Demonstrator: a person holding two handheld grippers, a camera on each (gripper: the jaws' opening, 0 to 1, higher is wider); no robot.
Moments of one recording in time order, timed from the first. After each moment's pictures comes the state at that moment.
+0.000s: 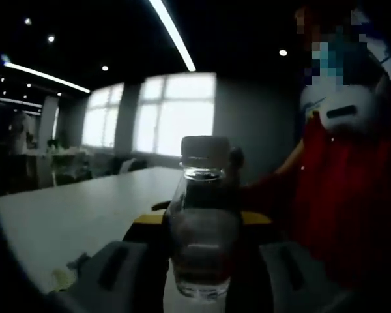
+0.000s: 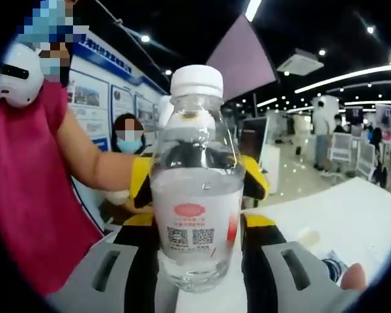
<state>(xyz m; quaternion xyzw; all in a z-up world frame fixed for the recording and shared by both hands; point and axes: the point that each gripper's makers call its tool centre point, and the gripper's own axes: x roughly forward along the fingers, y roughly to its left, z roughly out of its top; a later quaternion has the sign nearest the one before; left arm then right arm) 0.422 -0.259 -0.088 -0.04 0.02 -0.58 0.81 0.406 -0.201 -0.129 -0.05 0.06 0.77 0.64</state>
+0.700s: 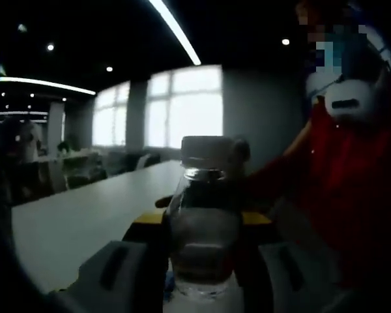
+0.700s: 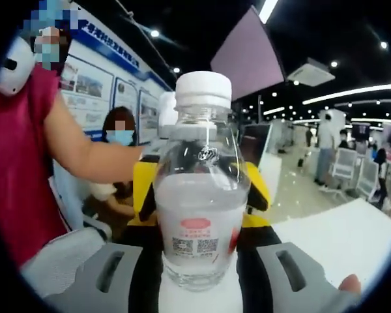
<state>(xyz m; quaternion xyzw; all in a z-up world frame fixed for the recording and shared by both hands) 0.475 -0.171 -0.100 0.00 0.04 -0.55 0.84 0.456 -0.110 -0.140 -0.08 0.01 0.77 0.63</state>
